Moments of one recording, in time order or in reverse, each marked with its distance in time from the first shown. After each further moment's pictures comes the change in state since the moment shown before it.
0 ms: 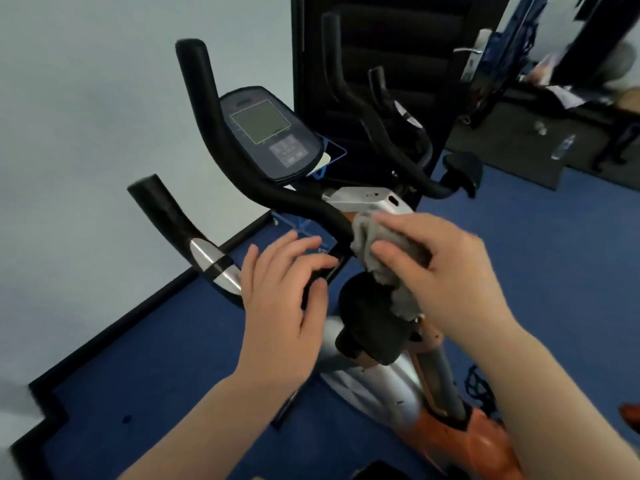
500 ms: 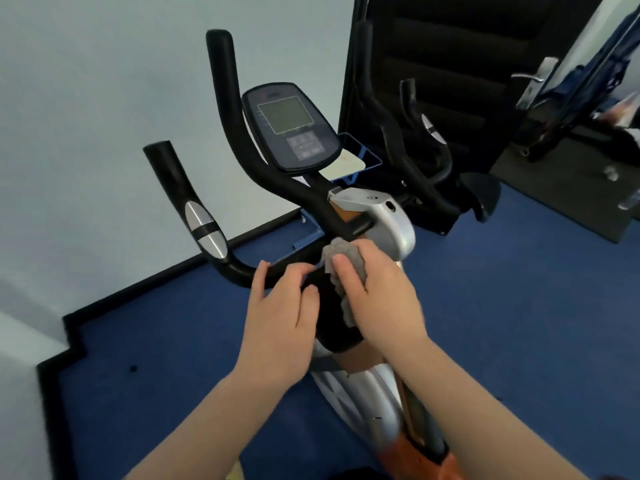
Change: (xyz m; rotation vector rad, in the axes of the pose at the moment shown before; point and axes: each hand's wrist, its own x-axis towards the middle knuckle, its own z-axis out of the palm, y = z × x) left_hand -0.027 0.041 0.046 0.011 0.006 -0.383; right_hand -0.008 0.042 0.036 0.043 -0.216 -0.035
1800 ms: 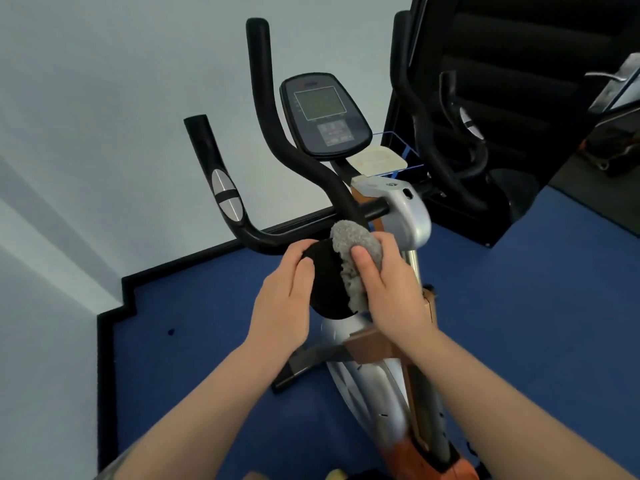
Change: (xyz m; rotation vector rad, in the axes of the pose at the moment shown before) left_hand -0.018 0.002 0.025 -0.256 0.156 -0.233; right_hand -0.011 0.042 0.005 0.294 -0.038 -0.070
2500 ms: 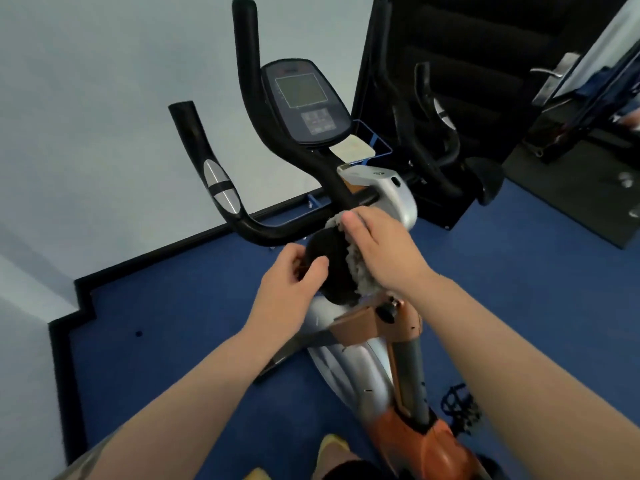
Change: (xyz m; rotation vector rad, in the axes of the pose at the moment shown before) left_hand 0.003 -0.005 -0.018 -0.149 -0.204 -0.113; right_hand 0.032 -0.038 -0.013 -0.283 -0.192 -0.005
